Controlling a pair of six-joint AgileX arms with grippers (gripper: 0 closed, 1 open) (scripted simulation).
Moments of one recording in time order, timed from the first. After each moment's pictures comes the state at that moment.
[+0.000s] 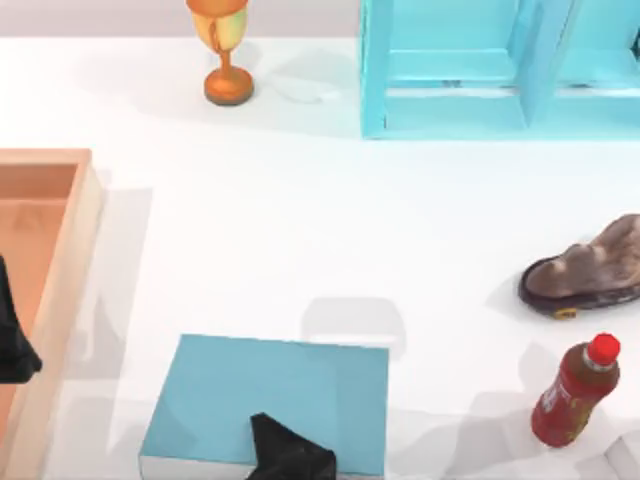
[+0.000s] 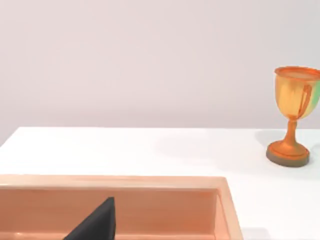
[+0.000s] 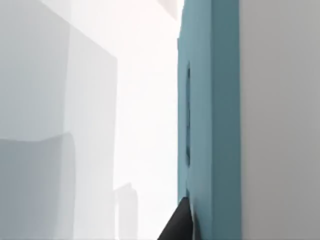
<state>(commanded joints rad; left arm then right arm) 0.00 0.00 0.00 0.00 0.00 0.00 1.53 1.90 0.71 0.60 1.10 -0.95</state>
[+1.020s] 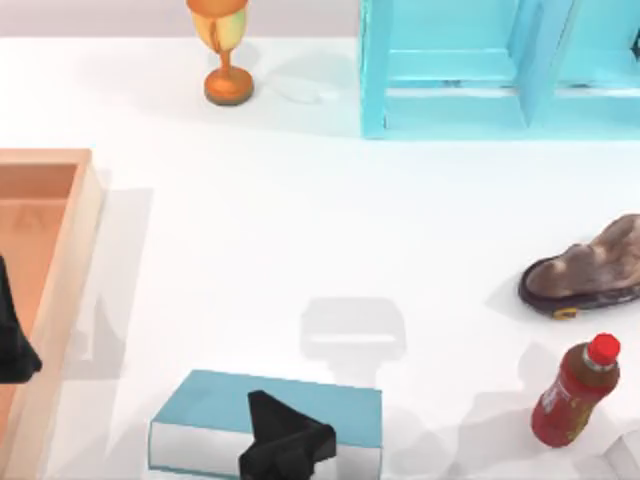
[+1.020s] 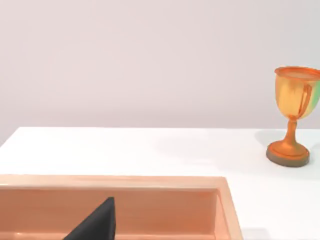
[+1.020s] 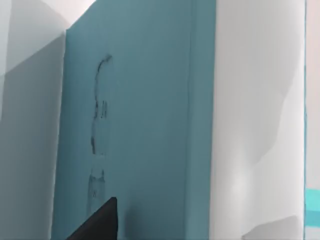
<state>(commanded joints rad) 0.00 0.00 0.00 0.00 0.00 0.00 1.53 1.90 0.71 0.60 1.10 -0.95</state>
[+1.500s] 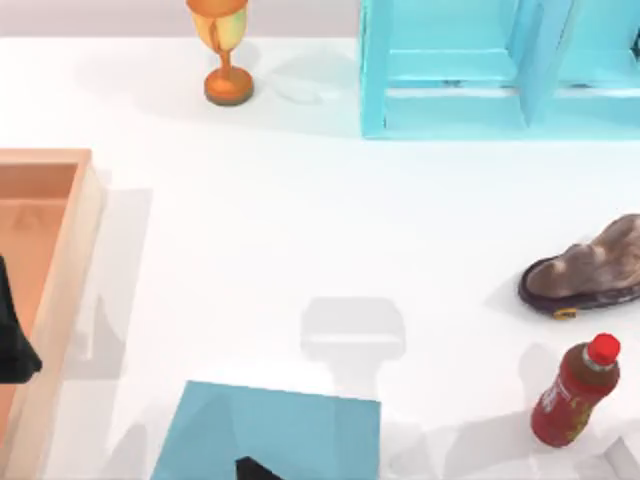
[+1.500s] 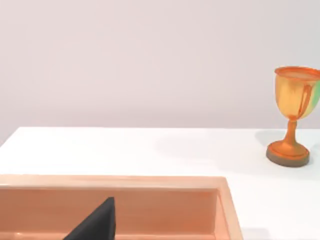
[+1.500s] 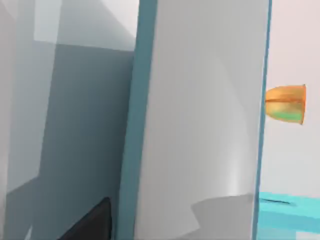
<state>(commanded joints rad) 0.00 0.00 0.00 0.00 0.00 0.00 1.66 1.95 0.77 0.38 1.16 -0.76</state>
